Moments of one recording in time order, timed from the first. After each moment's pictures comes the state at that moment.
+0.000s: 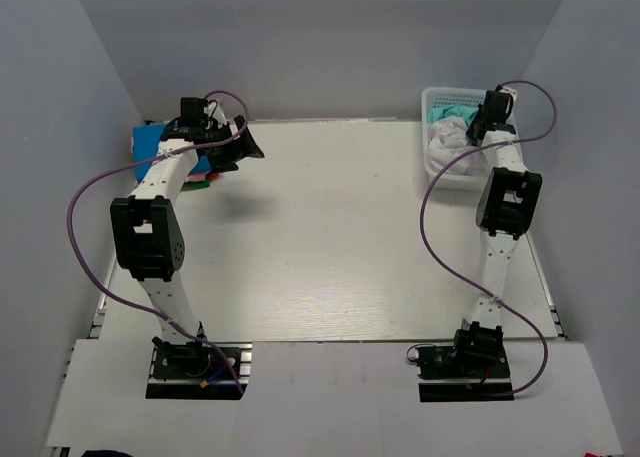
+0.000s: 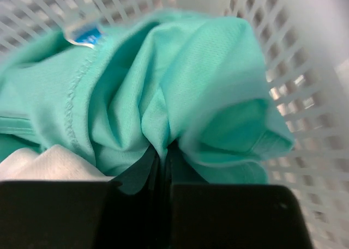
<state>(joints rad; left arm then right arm) -0.04 1.91 1.65 -0.60 0.42 -0.38 -0.16 2.56 2.24 -0.29 0.12 0.25</state>
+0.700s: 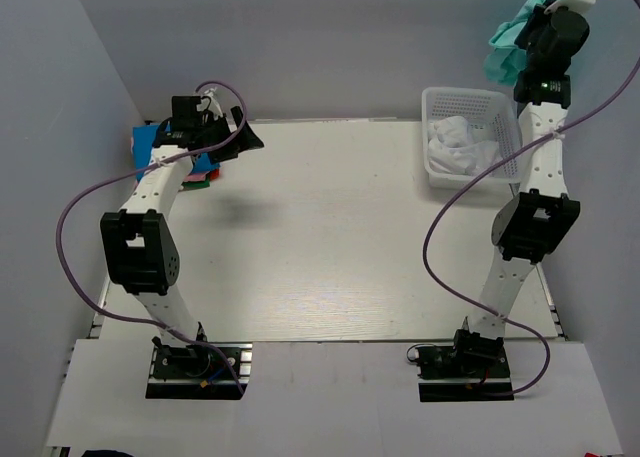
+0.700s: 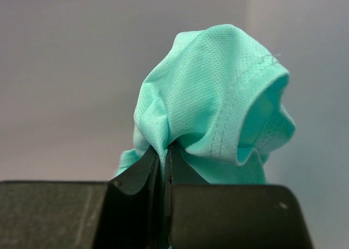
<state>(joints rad) -0.04 1.79 1.57 -0.46 0.46 -0.37 -0.16 2.10 2.31 -0.05 0.10 0.10</state>
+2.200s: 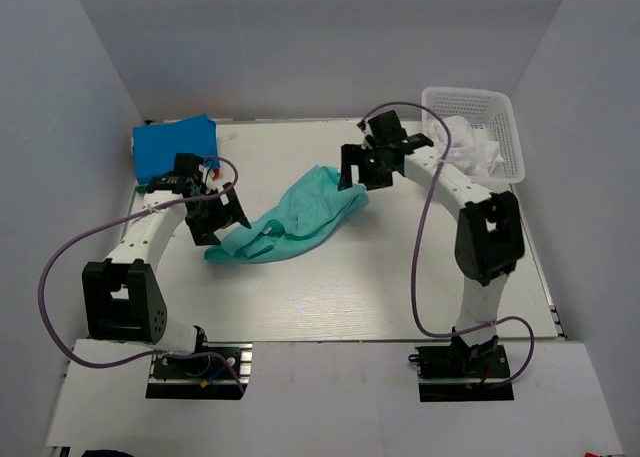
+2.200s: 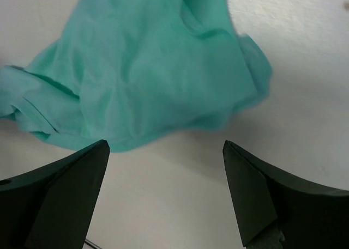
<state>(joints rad) -0.05 1.46 1.15 -0.87 0.26 -0.45 0.44 1.87 1.56 -0.64 -0.24 0.32</state>
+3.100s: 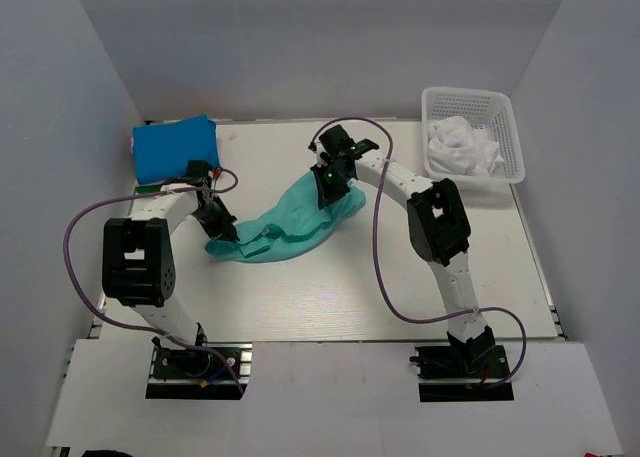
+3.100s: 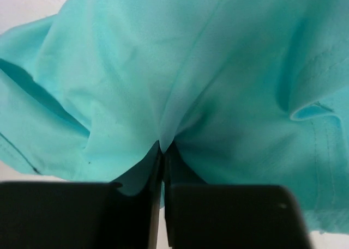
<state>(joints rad) -0.03 1.70 1.09 -0.73 0.19 -0.62 0.62 2.27 1.93 -0.76 -0.27 0.19</state>
